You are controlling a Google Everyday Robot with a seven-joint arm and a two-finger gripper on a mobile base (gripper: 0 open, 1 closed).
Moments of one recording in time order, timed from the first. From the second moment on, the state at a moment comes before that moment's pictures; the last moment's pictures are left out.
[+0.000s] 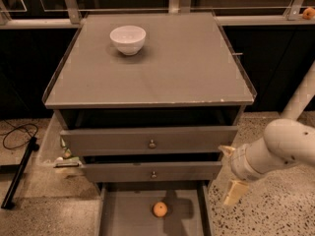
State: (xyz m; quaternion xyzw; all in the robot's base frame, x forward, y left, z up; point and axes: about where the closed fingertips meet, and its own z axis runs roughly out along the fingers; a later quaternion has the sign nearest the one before) arm 0.448 -0.222 0.613 -0.63 0.75 0.09 0.19
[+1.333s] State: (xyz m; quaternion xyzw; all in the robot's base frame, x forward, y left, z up) arm 0.443 -0.214 0.510 -0.62 0.74 0.12 0.23
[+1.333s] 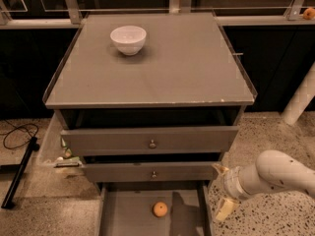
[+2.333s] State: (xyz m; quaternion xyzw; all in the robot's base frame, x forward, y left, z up) arm 0.443 -0.152 0.354 -0.61 0.70 0.22 0.30
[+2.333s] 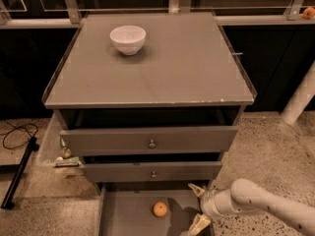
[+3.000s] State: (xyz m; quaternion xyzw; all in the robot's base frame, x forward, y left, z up) arm 0.438 -0.144 0.329 -0.60 0.71 0.23 0.30
